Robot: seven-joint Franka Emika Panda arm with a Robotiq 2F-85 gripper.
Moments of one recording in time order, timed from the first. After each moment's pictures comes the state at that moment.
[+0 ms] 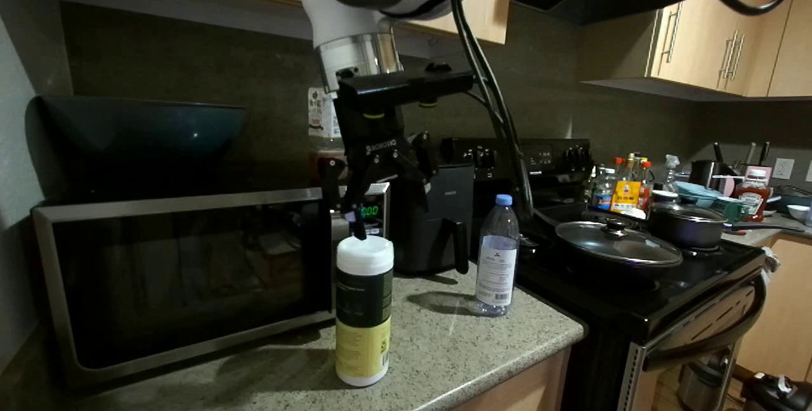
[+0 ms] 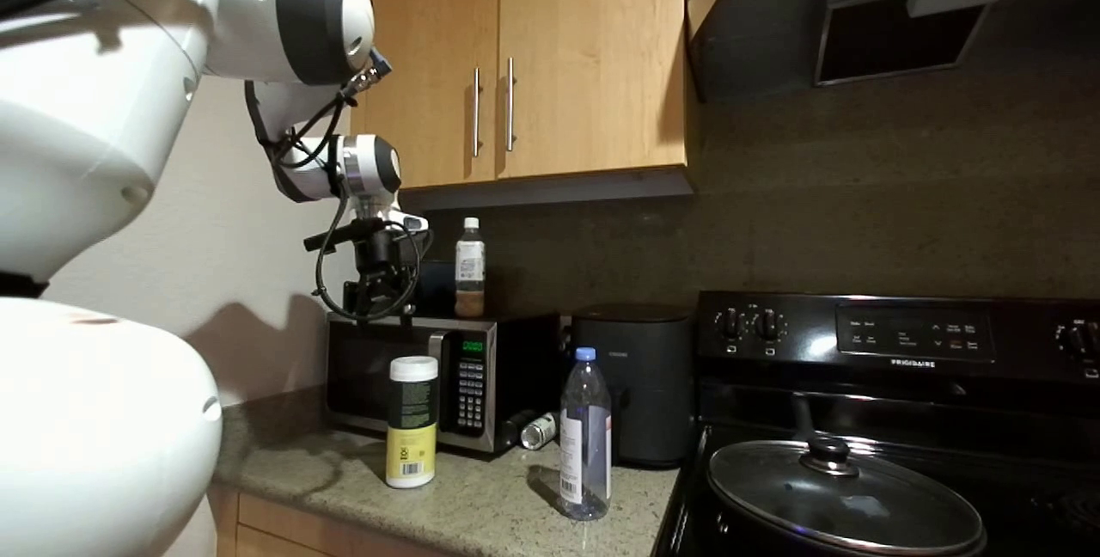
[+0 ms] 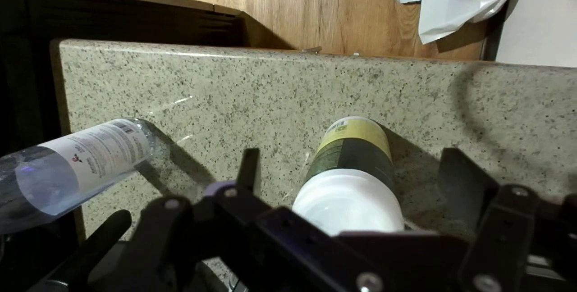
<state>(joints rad) 0.37 0.31 0.24 -1.54 -0.24 1.67 0.58</state>
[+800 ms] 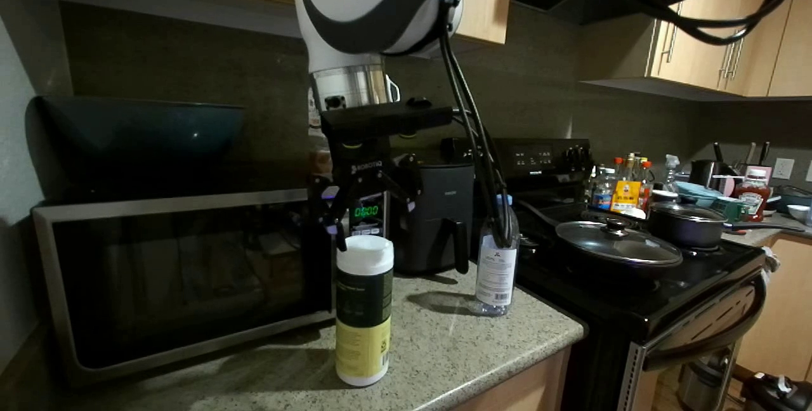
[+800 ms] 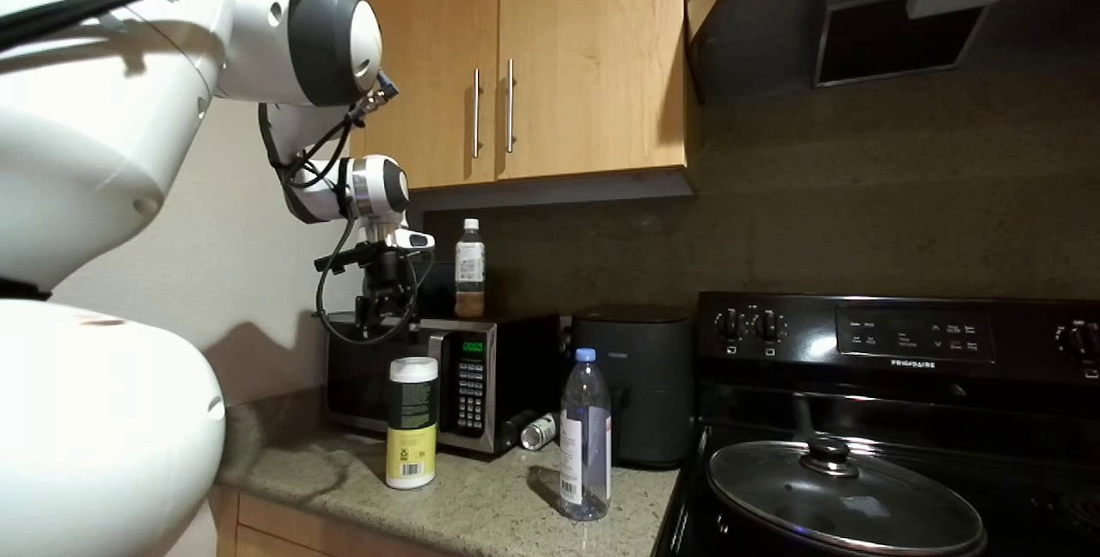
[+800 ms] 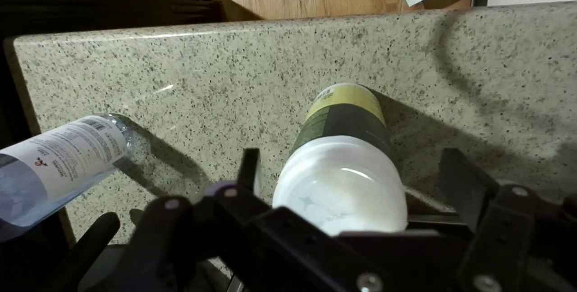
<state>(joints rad) 0.39 0.37 0.19 -1.54 -0.22 1.78 0.67</state>
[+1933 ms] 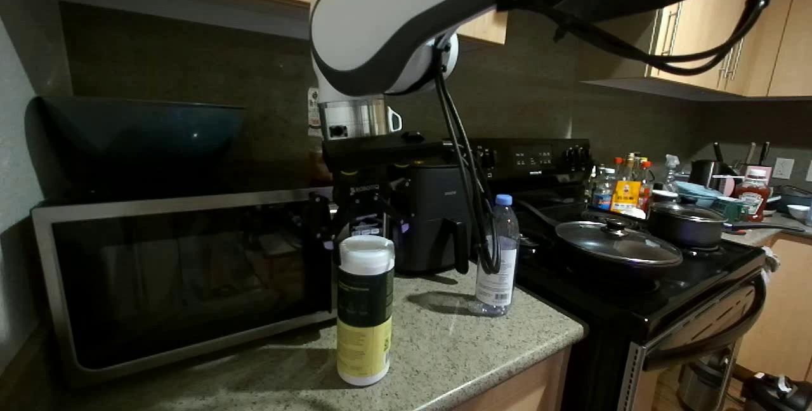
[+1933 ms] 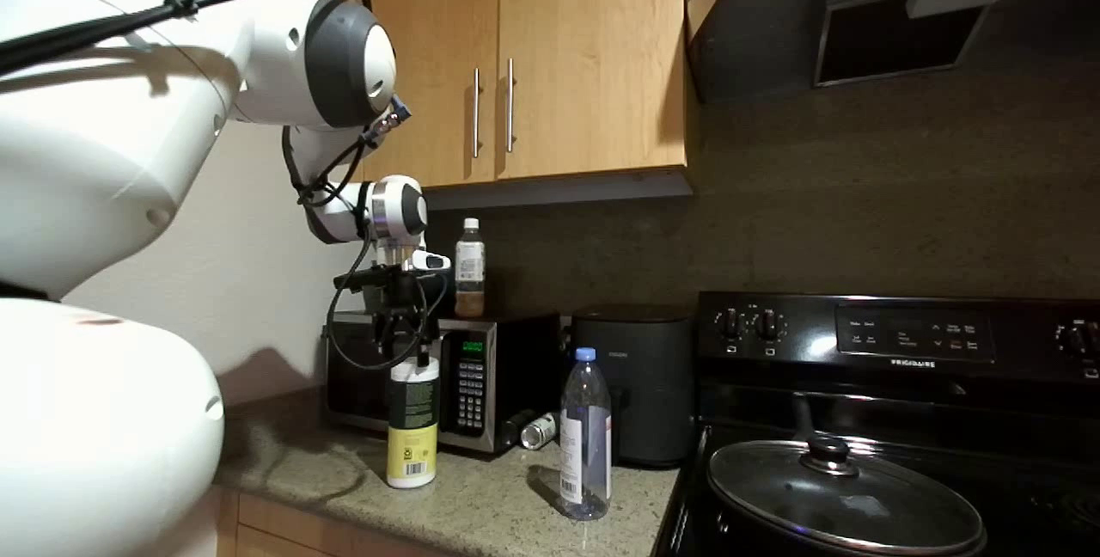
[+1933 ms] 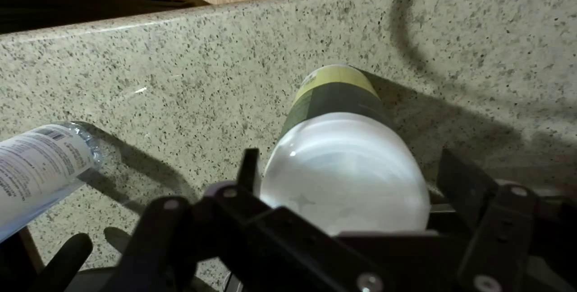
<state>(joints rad) 0.38 0.44 0.15 -1.53 -0.16 1.88 0.67</state>
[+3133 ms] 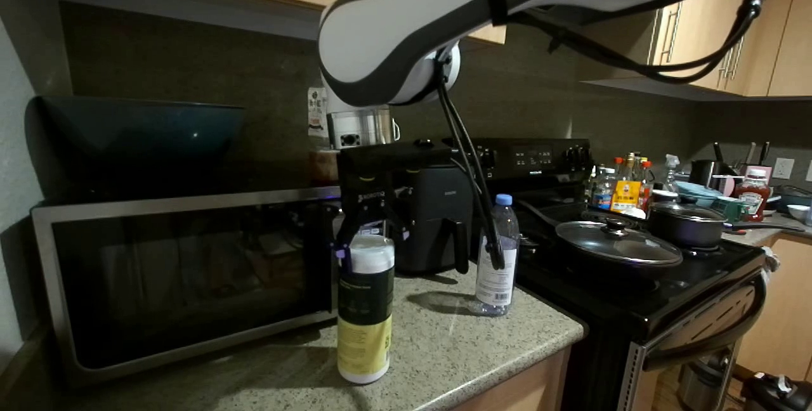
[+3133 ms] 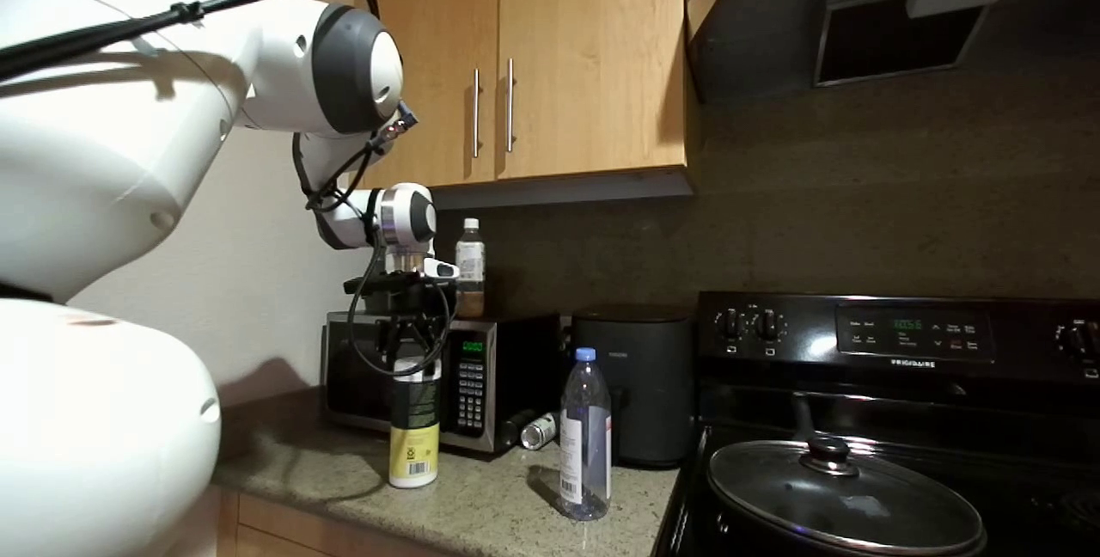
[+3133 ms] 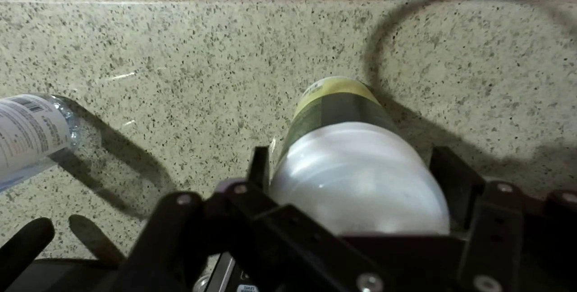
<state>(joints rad) 0.36 0.45 0.15 -1.52 -0.14 1.88 0.49</state>
